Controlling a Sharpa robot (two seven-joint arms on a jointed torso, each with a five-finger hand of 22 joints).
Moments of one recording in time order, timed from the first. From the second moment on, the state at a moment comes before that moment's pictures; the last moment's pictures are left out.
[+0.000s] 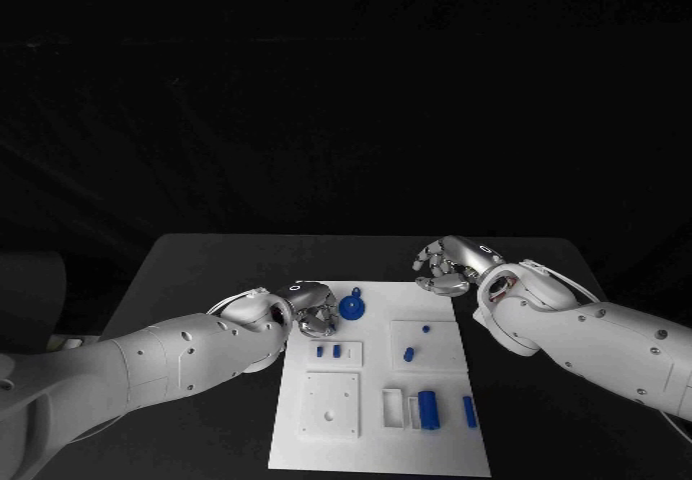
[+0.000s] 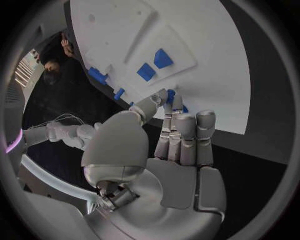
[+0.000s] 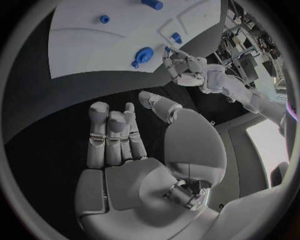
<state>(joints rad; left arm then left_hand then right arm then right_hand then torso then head) 1.11 -0.56 -0.15 1.10 -1.42 -0.30 0.01 1.17 -0.06 0.59 -0.28 0.13 1.01 0.11 0.32 0.51 1.27 0.03 0.14 0.19 1.28 -0.07 1.33 0.56 0.08 0.95 -0.13 1.39 0.84 1.13 -0.70 0.03 1.34 -1.42 -0.42 -0.15 1.05 -0.28 0.78 -0.14 0.30 0.95 0.12 0.26 0.53 0.93 0.02 1.24 0.80 1.20 -0.09 1.22 0.93 0.22 1.22 -0.04 0.90 1.31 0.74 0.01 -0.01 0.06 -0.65</state>
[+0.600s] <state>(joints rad) 1.11 -0.55 -0.15 1.10 -1.45 -0.28 0.00 1.17 -0.06 0.60 -0.29 0.13 1.01 0.11 0.32 0.51 1.27 0.03 0.14 0.19 1.28 -0.07 1.33 0.56 0.08 0.95 -0.13 1.39 0.84 1.13 -0.70 0.03 1.34 -1.42 -0.42 -0.15 1.05 -0.28 0.78 -0.14 0.30 0.95 0.13 0.26 0.53 0.93 0.02 1.24 0.80 1.20 -0.09 1.22 0.93 0.22 1.22 -0.04 0.90 1.31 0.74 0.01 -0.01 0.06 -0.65</state>
